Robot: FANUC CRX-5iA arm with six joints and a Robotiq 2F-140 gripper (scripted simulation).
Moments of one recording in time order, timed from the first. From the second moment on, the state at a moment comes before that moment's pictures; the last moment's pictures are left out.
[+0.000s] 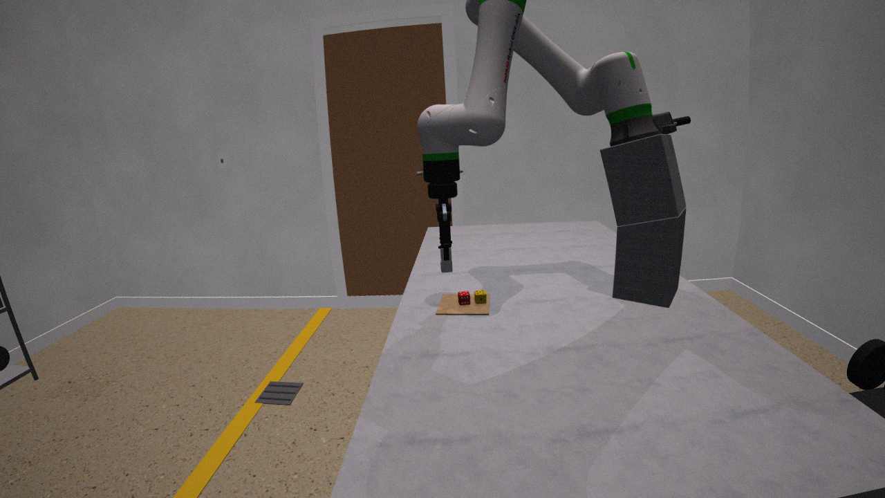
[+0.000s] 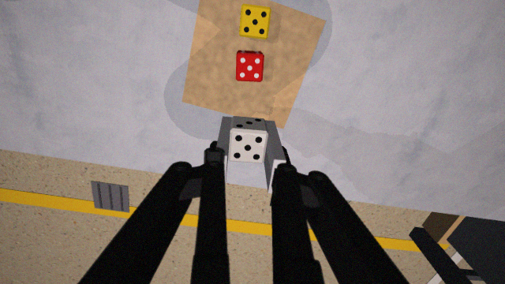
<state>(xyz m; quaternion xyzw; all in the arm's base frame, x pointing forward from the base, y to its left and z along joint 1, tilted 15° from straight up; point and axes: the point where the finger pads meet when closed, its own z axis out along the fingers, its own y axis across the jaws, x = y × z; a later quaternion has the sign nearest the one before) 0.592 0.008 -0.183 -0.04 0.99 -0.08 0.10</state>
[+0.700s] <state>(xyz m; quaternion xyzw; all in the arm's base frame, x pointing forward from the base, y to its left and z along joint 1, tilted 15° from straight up) 0.599 0.002 -0.216 -0.04 0.99 -0.08 0.10</state>
